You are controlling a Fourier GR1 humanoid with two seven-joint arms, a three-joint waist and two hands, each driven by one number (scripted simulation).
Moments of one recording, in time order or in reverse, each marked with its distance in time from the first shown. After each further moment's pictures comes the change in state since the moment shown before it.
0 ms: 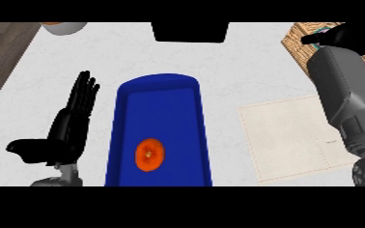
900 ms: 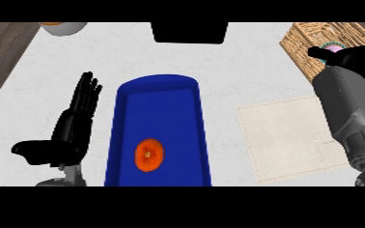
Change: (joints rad) left arm 0.007 -0.025 -0.010 -0.007 -0.021 0.012 0.000; right arm 0.122 -0.008 -0.052 -0.012 -0.112 -0.143 -0.015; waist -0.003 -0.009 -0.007
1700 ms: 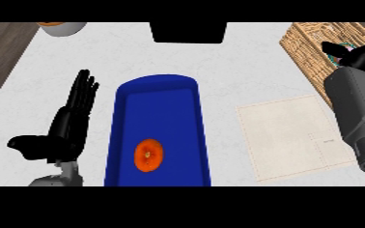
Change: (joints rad) left arm -0.022 0.013 0.029 0.018 0.007 -0.016 0.009; right arm 0.035 -0.039 0.060 -0.055 -0.016 -0.135 -0.081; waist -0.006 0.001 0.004
